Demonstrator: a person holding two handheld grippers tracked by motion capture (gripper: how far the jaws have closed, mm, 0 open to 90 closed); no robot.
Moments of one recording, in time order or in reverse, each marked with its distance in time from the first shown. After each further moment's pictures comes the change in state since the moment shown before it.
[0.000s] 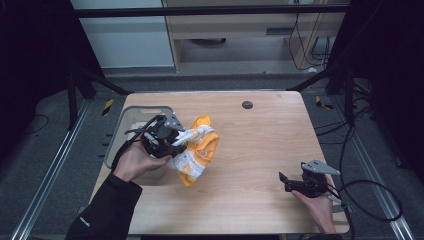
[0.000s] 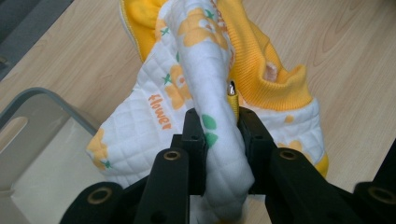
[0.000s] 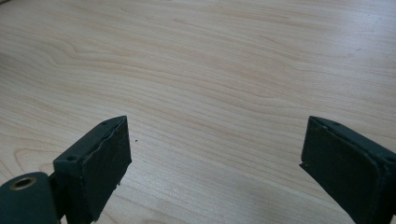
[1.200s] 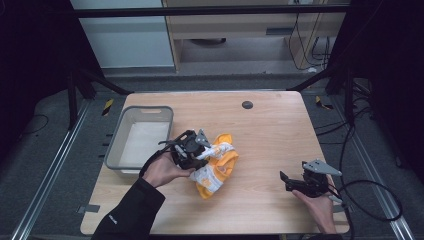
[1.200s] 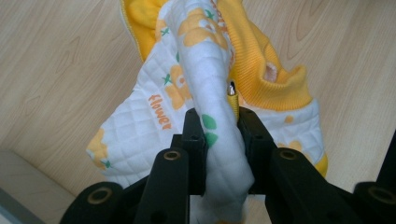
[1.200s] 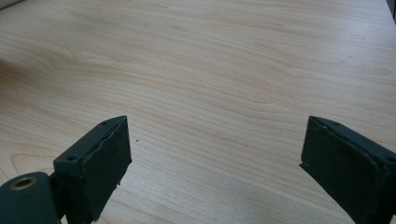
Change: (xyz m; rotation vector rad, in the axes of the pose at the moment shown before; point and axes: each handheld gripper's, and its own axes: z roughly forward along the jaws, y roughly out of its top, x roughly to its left) left arm -0.033 0.011 0.071 0.050 -0.102 0.093; right arm -0.001 0.001 -0.002 -0.022 -0.011 -0.005
